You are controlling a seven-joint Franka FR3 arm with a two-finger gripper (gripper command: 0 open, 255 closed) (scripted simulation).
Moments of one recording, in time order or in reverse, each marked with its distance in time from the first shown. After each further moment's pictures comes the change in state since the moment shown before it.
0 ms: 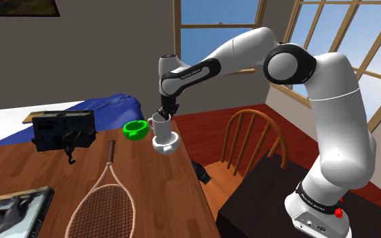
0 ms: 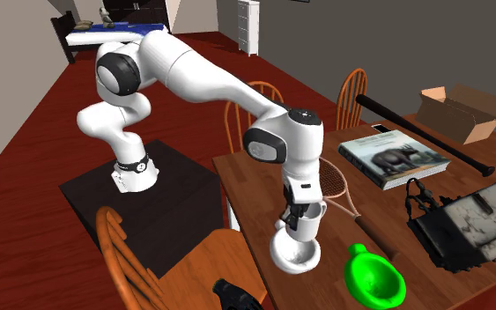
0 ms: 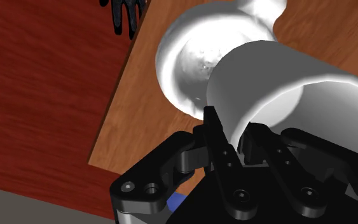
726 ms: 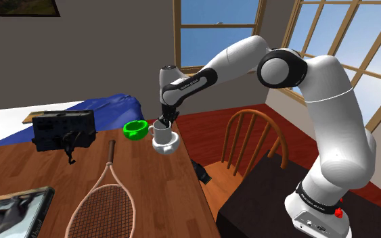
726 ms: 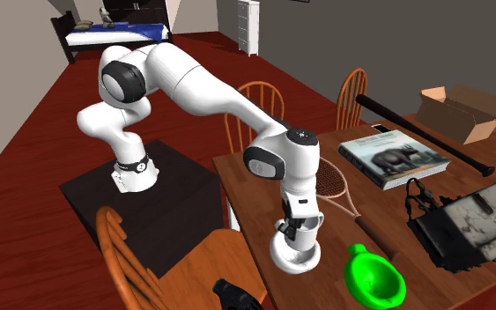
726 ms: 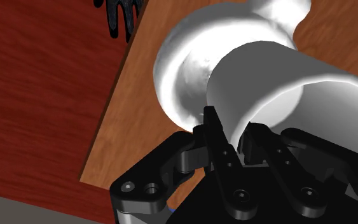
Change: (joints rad) arm 0.006 0.064 -0.010 -0.025 -0.015 0.088 0.009
